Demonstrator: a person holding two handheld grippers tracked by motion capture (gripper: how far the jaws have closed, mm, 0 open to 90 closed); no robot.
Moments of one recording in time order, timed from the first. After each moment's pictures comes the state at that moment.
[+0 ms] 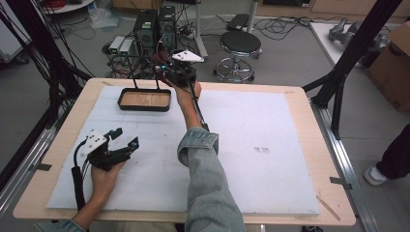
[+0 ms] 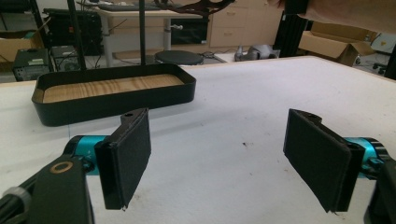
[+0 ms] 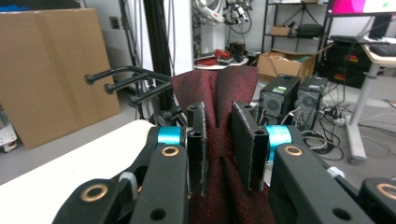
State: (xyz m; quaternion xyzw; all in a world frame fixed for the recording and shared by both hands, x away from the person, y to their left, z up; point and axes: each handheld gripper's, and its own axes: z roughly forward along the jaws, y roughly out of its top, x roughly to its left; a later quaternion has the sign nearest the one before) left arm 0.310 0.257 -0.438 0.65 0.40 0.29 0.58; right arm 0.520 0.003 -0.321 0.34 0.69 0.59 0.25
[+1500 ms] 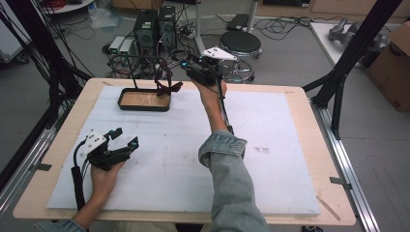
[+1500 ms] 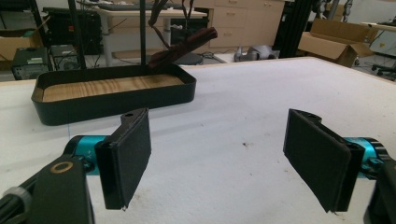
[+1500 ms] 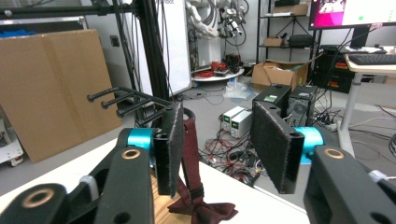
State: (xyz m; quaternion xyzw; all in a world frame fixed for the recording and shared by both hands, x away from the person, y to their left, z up) left arm 0.310 0.257 -0.438 0.65 0.40 0.29 0.58; right arm 0.495 -0.076 -0.291 0.34 0.66 0.61 0.25
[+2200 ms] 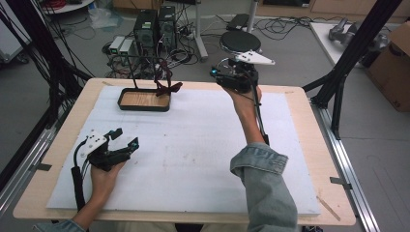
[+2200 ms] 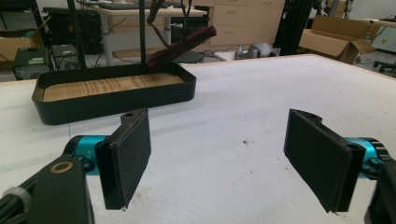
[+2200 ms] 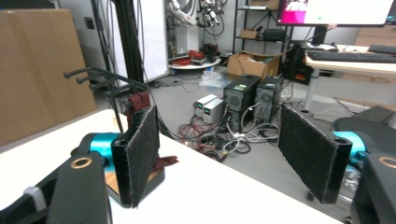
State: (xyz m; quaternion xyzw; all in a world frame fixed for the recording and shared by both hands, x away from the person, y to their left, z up) left arm 0.310 0.257 -0.438 0.65 0.40 0.29 0.57; right arm 0.452 -0.162 -0.273 0.36 0.68 0.57 0.30
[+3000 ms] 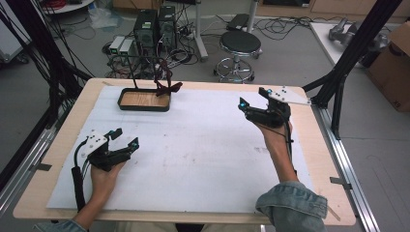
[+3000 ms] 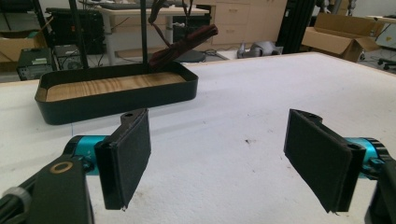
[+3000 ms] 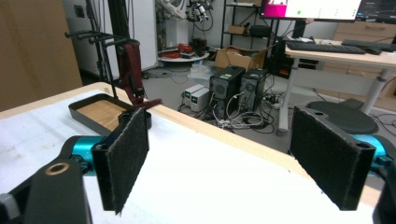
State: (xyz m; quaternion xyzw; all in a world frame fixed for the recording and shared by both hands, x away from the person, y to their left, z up) left arm 0.309 0.256 -0.438 0.65 0.40 0.30 0.57; right arm 0.372 -0.240 -0.318 0.36 0.68 0.56 0.31
